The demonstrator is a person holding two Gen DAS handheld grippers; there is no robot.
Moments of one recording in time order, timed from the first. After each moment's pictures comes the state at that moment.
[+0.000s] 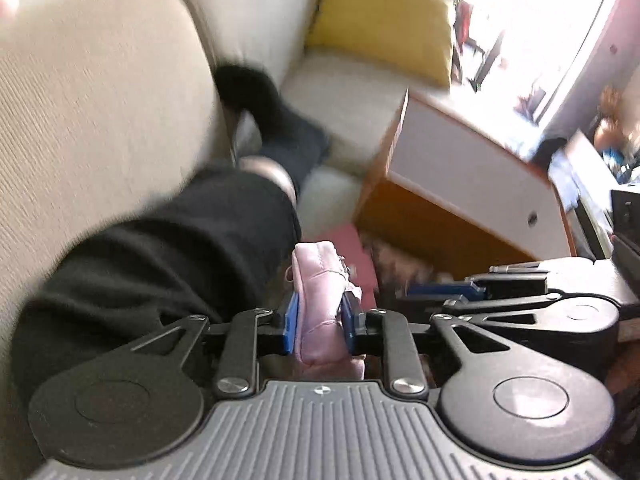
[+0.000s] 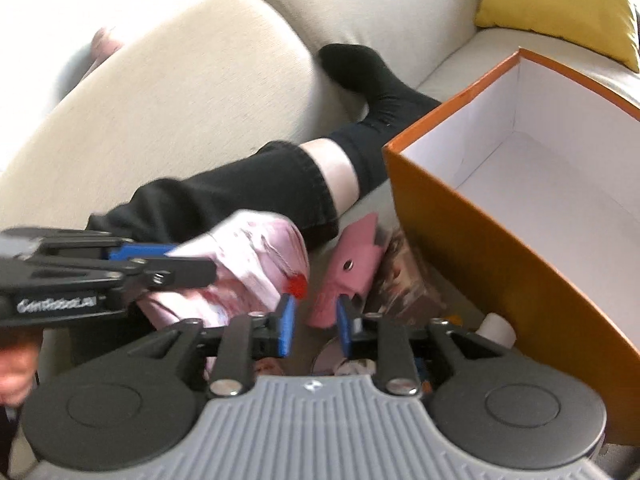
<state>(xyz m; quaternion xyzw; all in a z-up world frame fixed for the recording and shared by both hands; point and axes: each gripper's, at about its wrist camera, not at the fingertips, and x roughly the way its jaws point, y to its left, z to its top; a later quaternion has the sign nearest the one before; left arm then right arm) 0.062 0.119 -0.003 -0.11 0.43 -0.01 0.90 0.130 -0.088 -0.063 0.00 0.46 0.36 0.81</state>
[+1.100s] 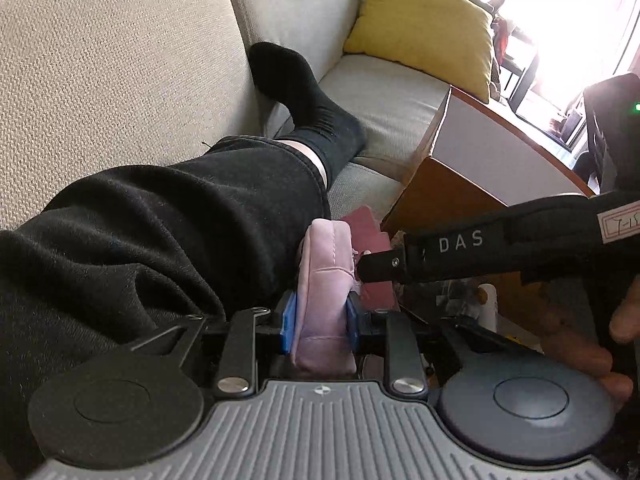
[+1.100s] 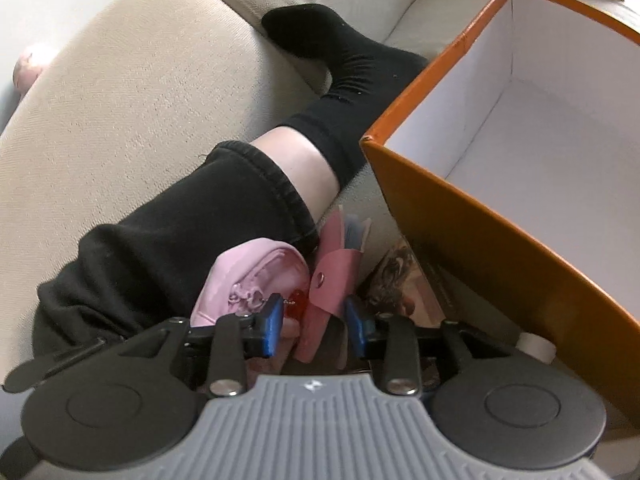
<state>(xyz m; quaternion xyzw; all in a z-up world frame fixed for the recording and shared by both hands) 0.075 0.113 -0.051 -0.13 0.43 0.05 0.89 0.181 -0.049 -0.091 0.06 0.54 0.31 0.78</state>
